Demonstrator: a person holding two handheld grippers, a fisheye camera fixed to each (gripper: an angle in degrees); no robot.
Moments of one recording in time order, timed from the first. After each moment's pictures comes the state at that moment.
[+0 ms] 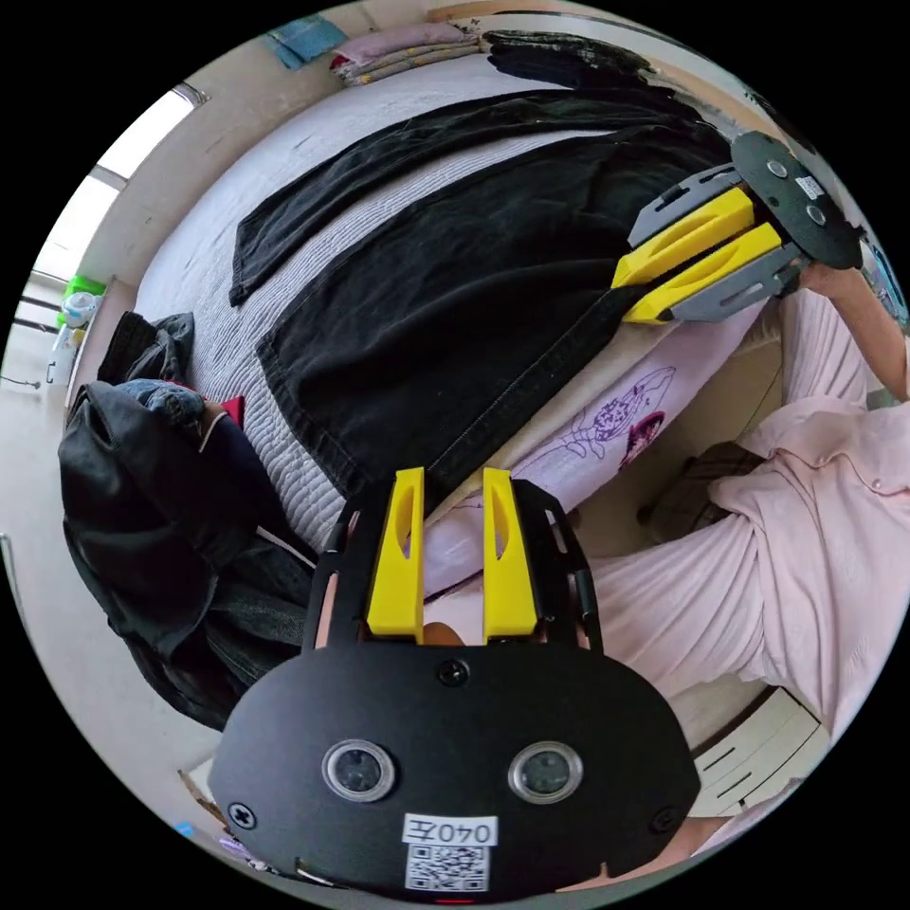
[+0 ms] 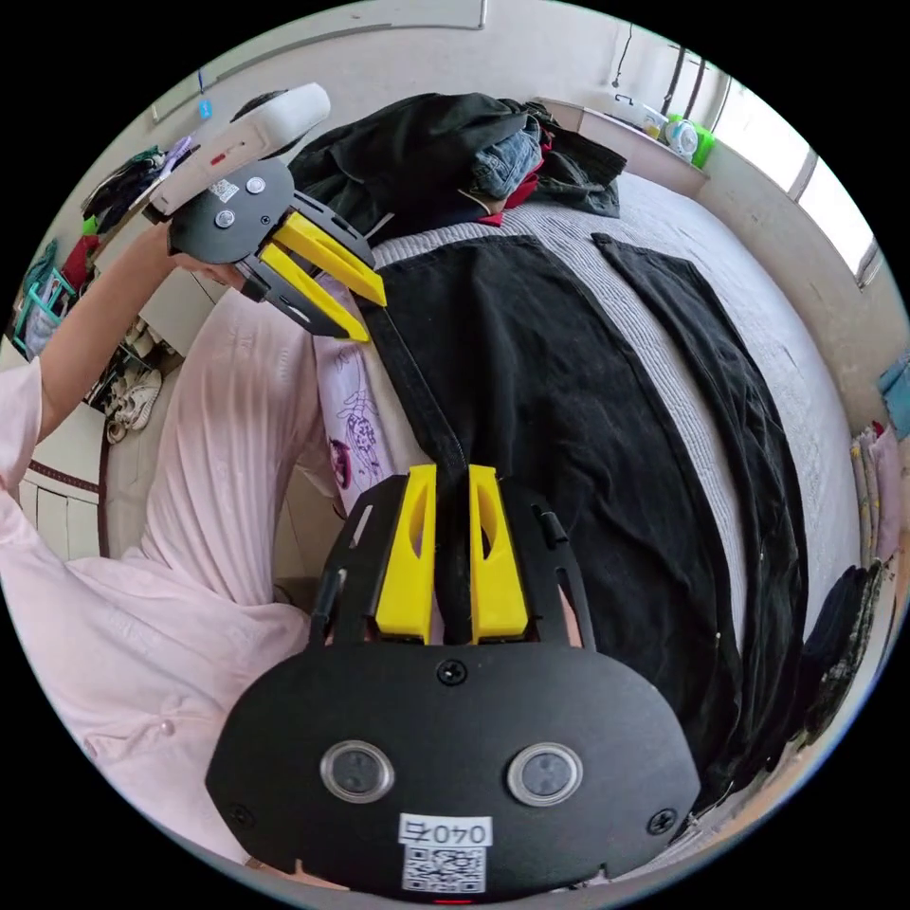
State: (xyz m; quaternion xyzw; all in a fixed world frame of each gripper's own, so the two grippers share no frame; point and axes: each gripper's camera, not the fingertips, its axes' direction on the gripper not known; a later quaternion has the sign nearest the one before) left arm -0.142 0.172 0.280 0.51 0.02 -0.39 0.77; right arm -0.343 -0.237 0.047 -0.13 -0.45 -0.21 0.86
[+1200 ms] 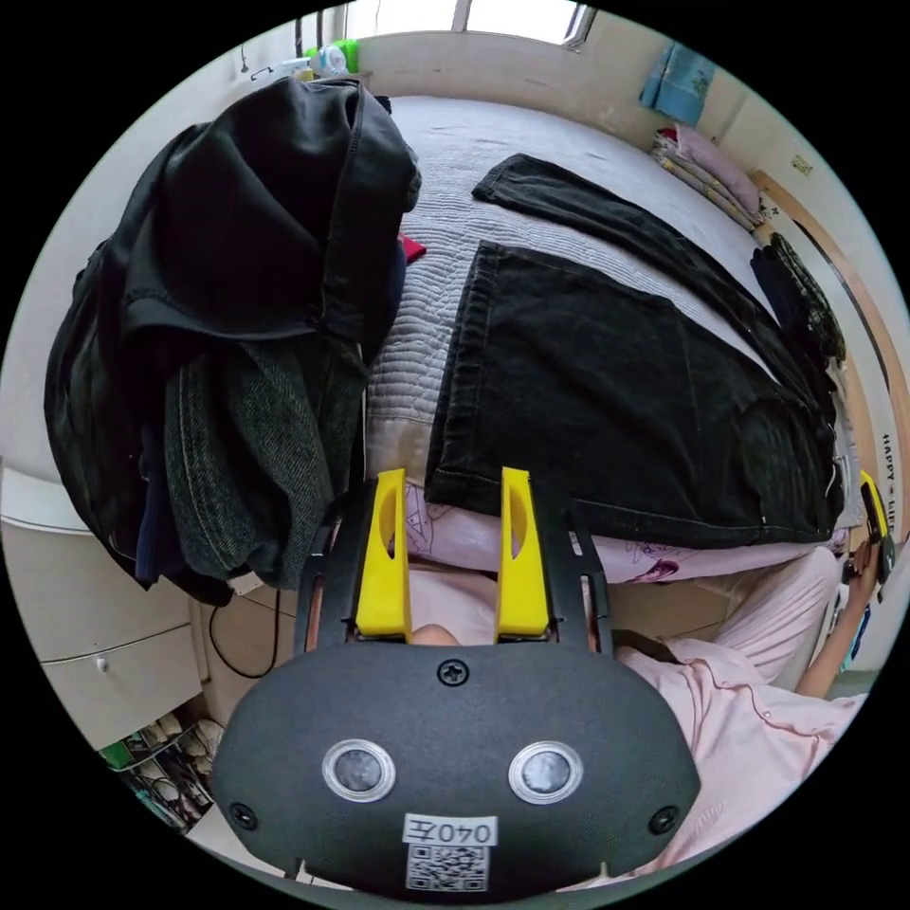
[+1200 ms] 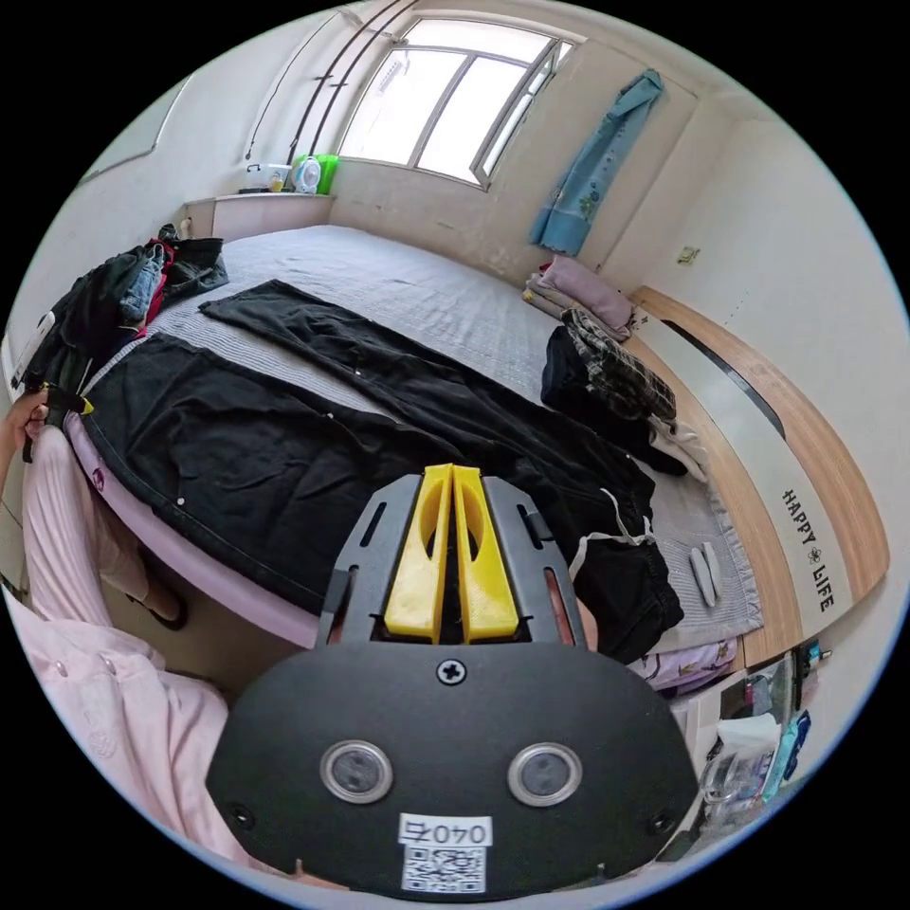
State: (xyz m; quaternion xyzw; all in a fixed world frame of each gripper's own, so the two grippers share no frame) left arm -0.134 0.089 0.435 0.51 0.25 -0.63 0.53; right arm -0.169 -0.062 0.030 -0.11 -0.09 0.10 0.98
